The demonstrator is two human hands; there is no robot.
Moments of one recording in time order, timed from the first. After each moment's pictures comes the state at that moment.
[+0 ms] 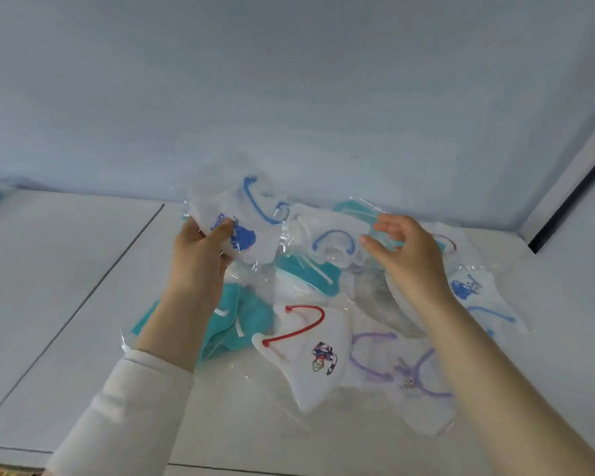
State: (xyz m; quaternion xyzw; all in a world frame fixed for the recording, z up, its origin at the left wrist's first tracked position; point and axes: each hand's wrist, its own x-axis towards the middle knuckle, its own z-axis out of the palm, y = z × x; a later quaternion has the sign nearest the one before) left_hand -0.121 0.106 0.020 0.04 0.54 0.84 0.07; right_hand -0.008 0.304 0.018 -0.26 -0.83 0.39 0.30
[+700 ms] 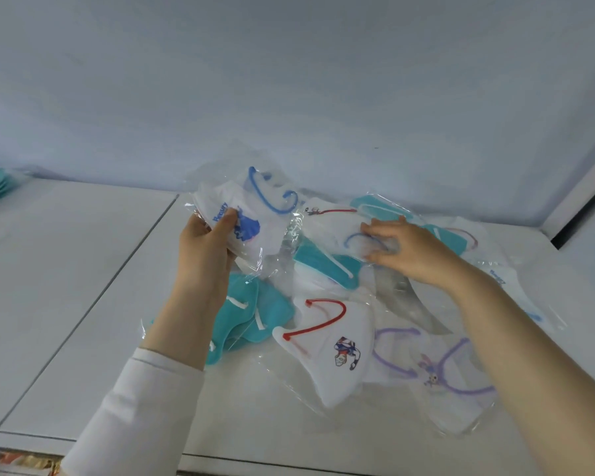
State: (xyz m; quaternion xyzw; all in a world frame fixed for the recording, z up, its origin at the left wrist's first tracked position) left_hand -0.128 0.090 0.015 0.04 0.56 0.82 0.06; right_hand -0.029 0.317 0.022 -0.14 -0.96 0.23 0.05
